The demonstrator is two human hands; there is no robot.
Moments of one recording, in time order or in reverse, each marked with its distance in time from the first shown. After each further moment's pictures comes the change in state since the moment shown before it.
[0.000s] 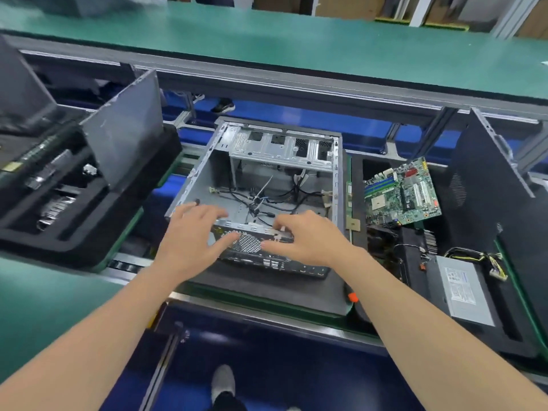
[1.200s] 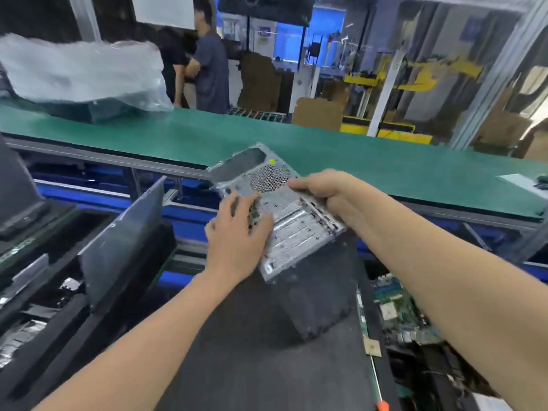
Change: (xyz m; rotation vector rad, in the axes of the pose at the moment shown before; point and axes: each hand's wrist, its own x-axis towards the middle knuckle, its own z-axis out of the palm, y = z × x) left_hand 0.231 0.008 -0.096 -0.520 0.225 -0.231; right_hand 0.240 -0.015 -0.233 0.854 0.210 0.676
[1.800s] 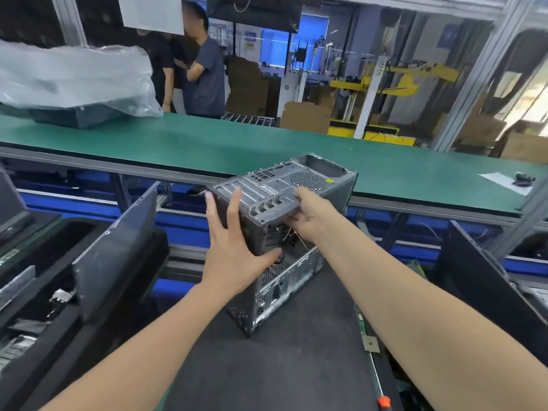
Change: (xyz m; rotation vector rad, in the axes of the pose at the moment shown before) left_hand -0.012 -0.025 0.005 -0.143 -0.028 0.045; right_hand -0.002 0.031 0.050 0.787 0.169 0.119
